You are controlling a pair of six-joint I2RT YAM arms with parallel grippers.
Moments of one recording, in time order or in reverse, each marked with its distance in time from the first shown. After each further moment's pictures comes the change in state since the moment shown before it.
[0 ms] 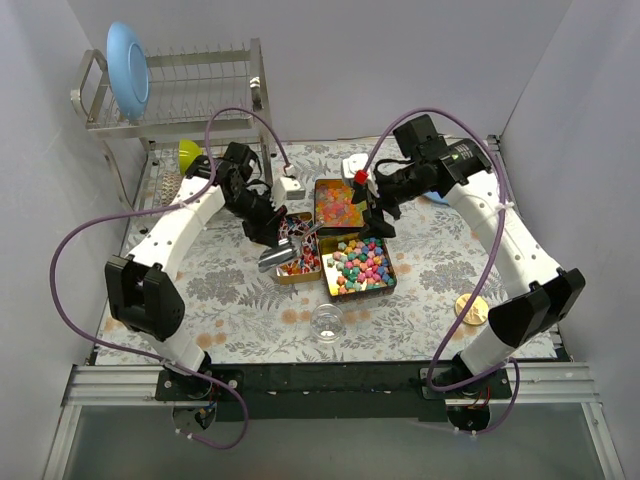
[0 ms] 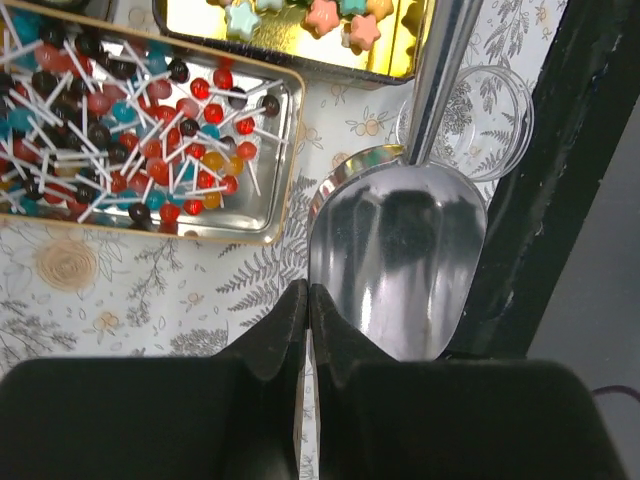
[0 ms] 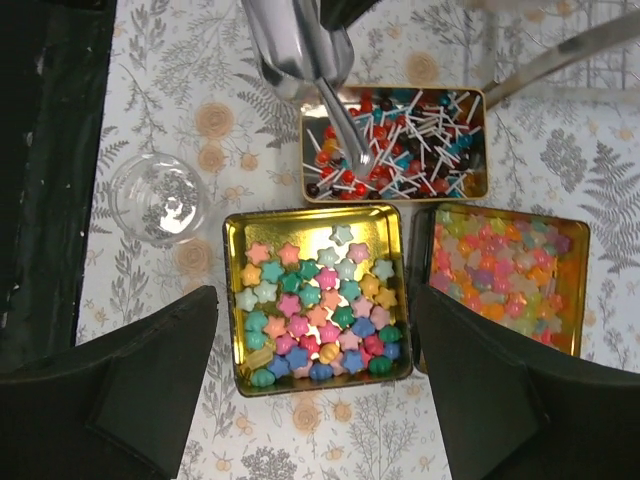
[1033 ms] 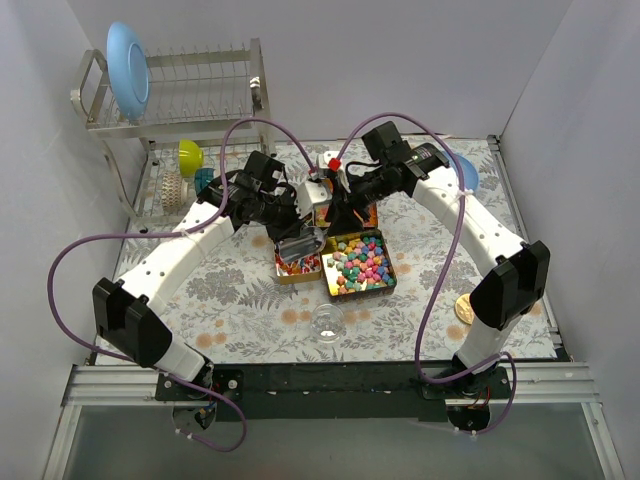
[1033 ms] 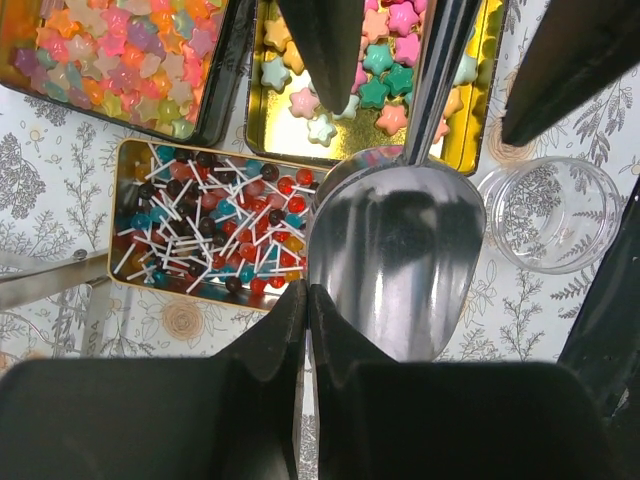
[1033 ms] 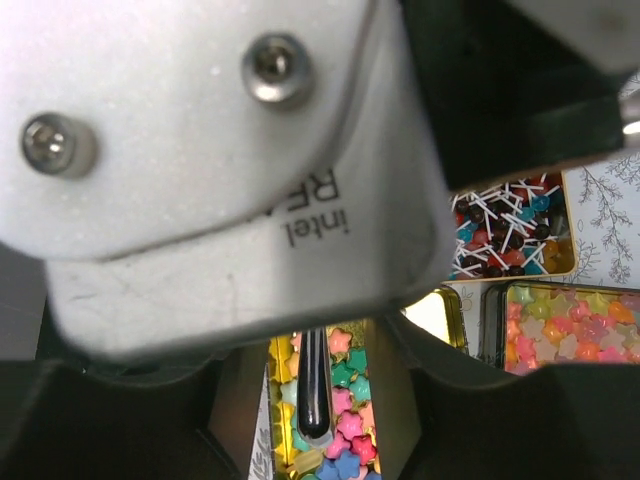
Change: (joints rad) left arm -0.227 -0.154 -0.113 0.362 -0.238 -0.122; right arm 0.078 0.147 -0.040 0.196 -0.149 0.255
